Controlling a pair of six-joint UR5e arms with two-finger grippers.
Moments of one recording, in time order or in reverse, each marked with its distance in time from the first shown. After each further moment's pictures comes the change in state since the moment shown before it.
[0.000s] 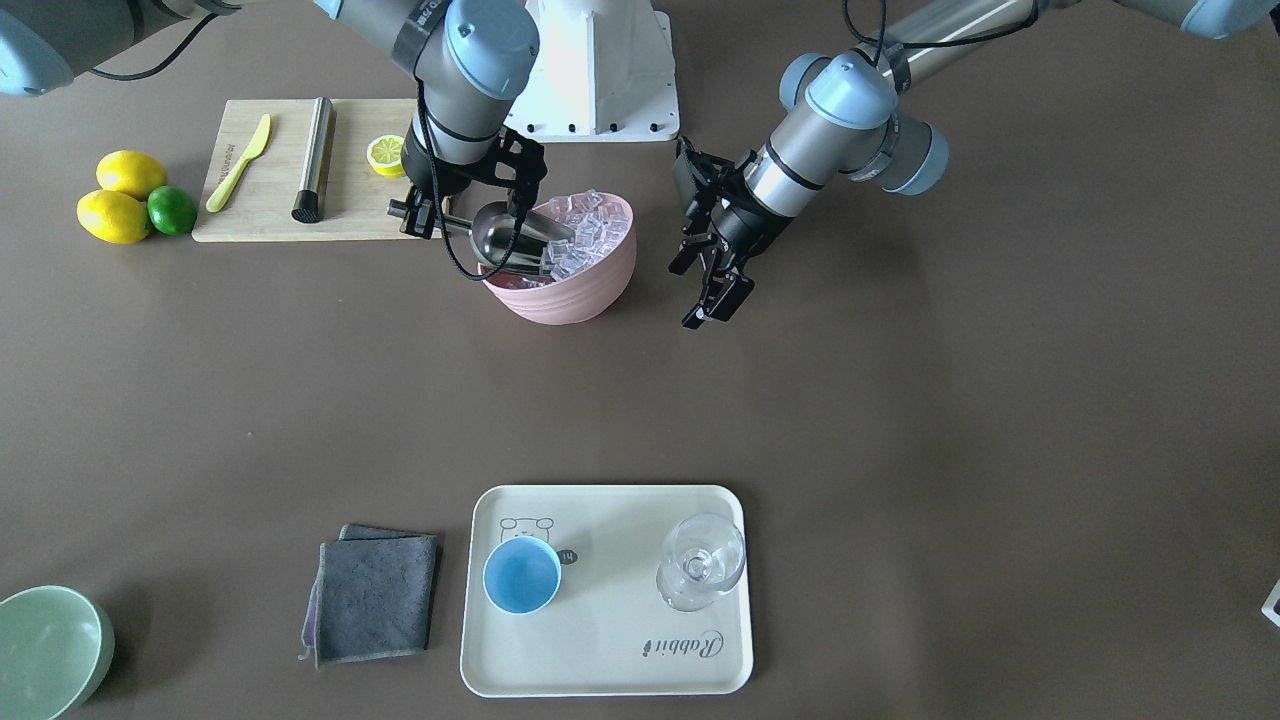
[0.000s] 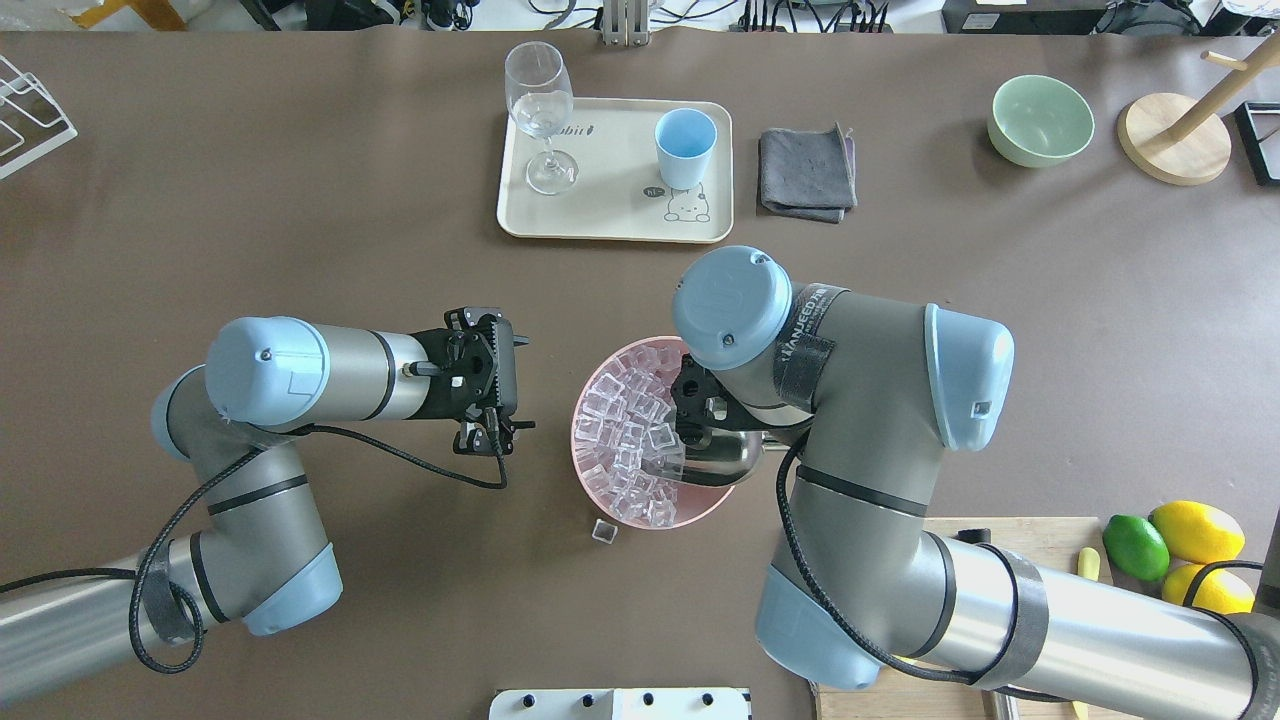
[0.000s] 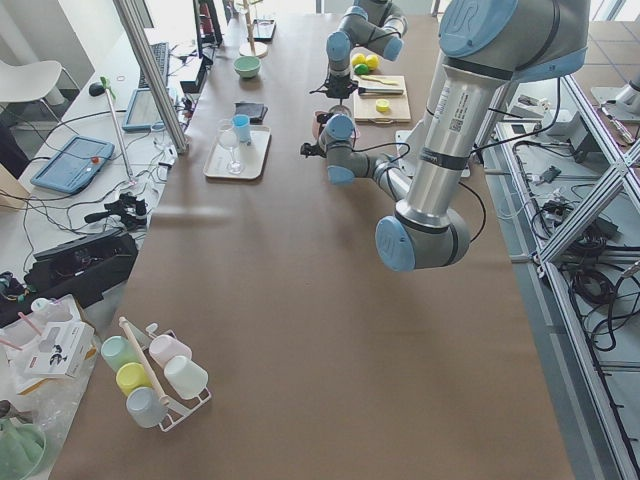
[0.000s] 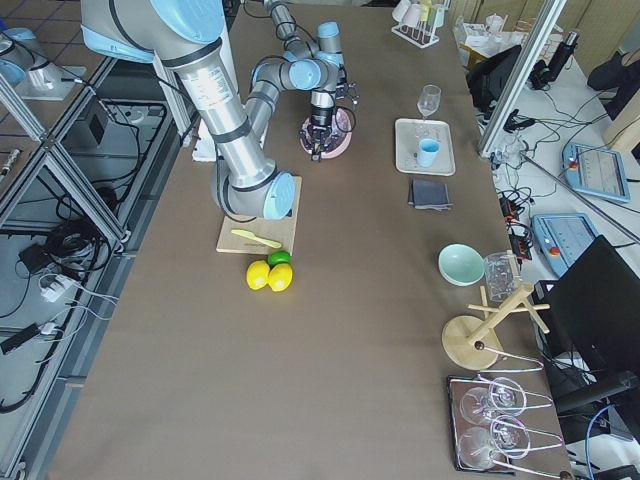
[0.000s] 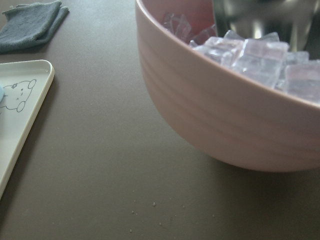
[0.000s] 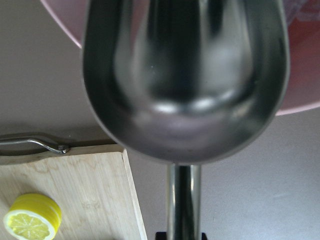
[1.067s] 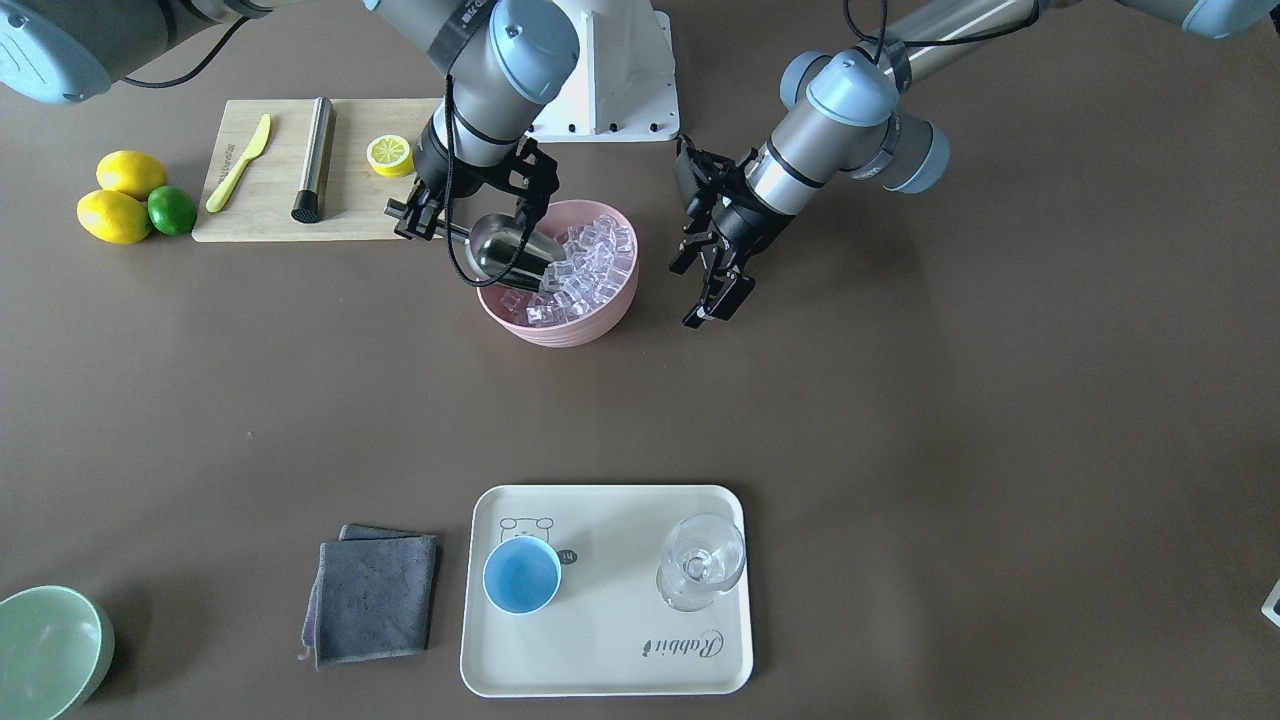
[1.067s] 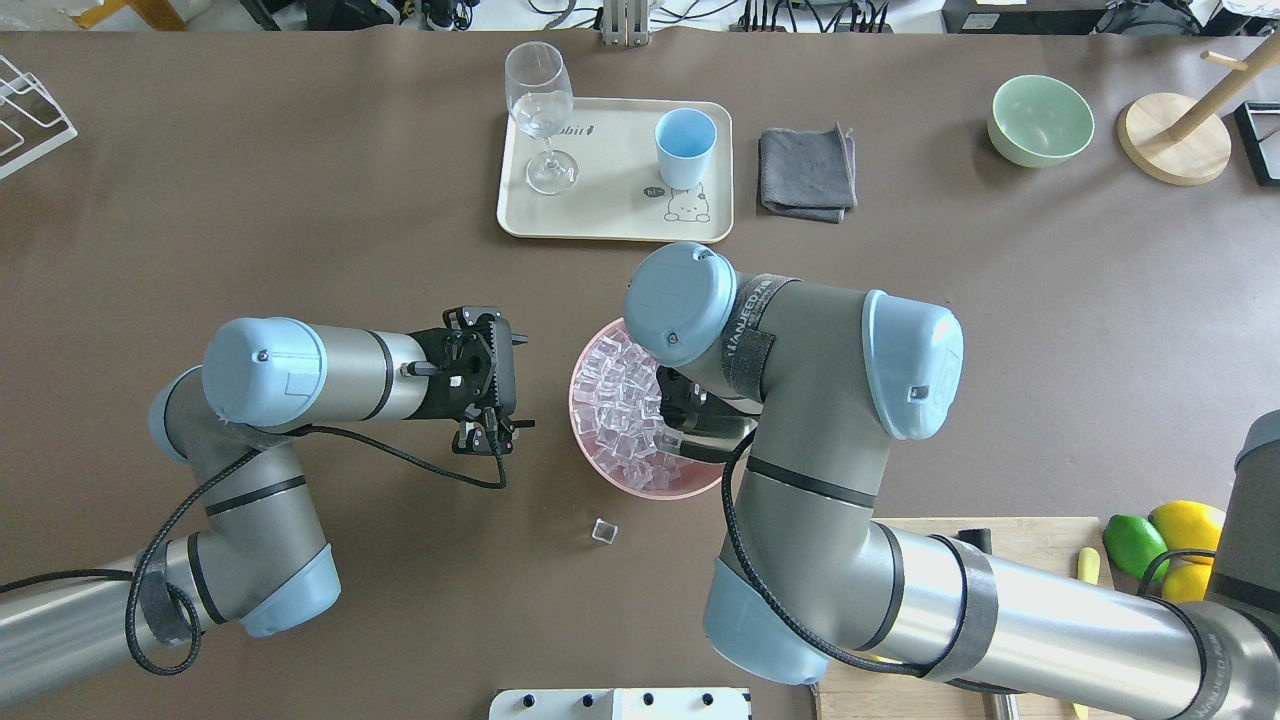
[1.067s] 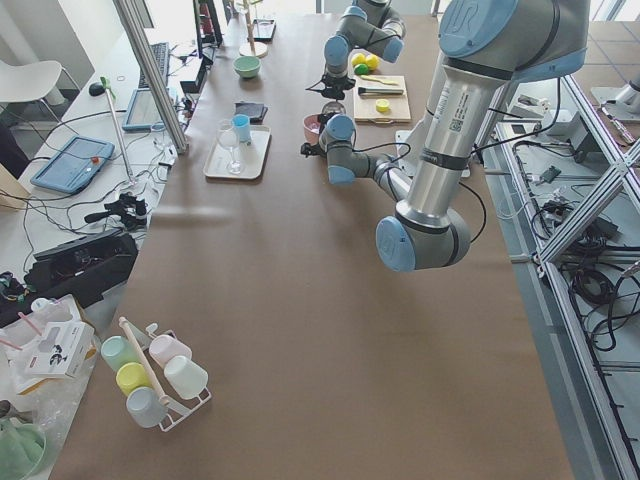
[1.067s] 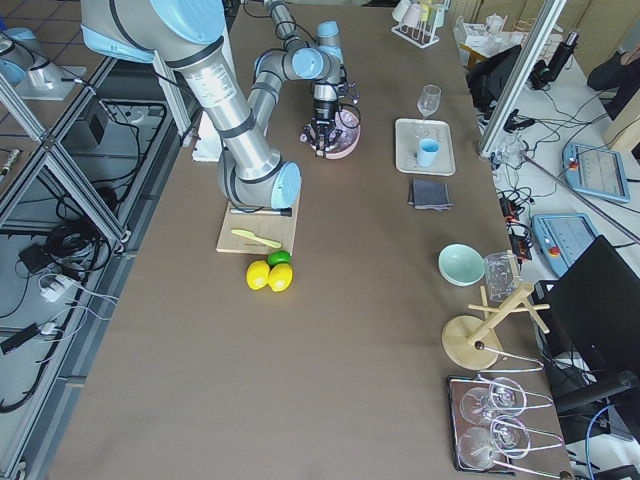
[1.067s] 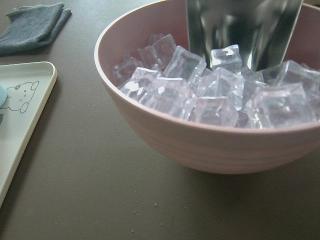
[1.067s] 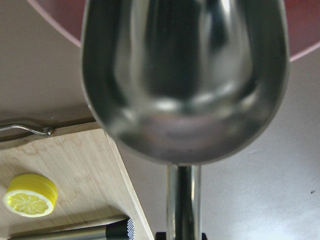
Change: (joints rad) left arm 0.000 0.003 -0.007 0.000 0.006 -0.002; right arm -0.007 0.083 -0.055 -0.116 -0.087 0.076
